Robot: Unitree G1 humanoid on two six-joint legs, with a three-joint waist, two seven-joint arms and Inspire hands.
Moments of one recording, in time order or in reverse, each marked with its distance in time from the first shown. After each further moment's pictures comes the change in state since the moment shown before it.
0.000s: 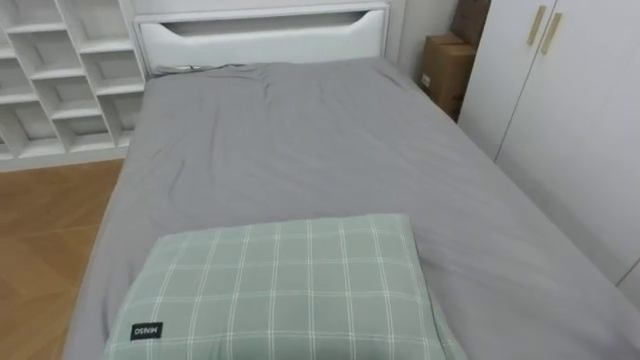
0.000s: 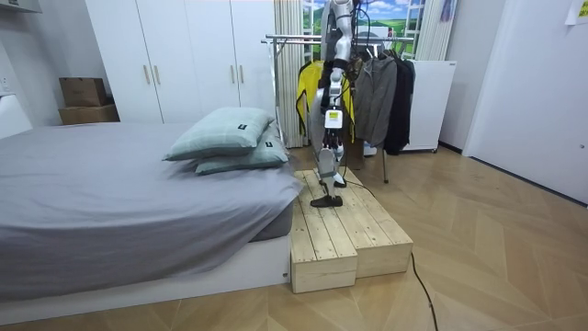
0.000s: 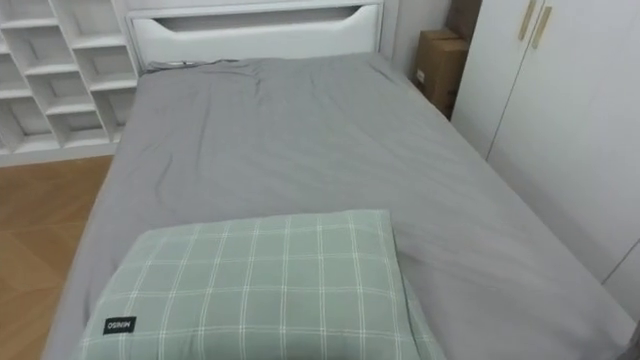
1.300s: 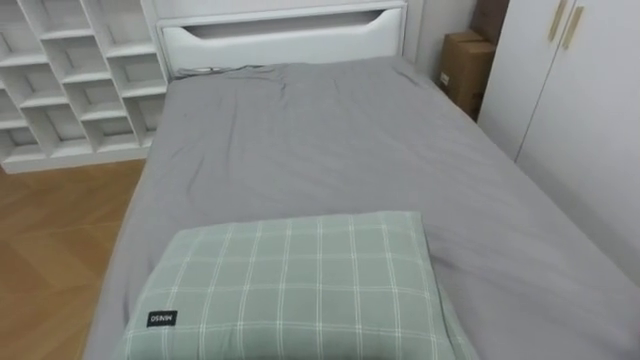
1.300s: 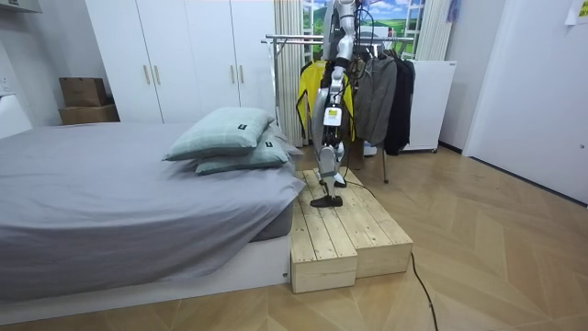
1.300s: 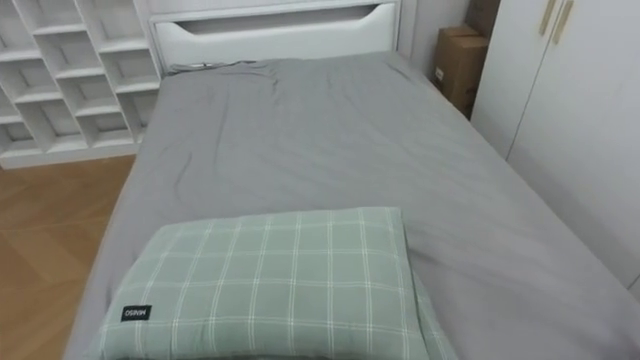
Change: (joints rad) left arm -0.044 -0.023 -0.042 0.008 0.110 -0.013 -0.002; right arm 0.043 0.002 0.018 -0.055 -0.098 0.031 0.035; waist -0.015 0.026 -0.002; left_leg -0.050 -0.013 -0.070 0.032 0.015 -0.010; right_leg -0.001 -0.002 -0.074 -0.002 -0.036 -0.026
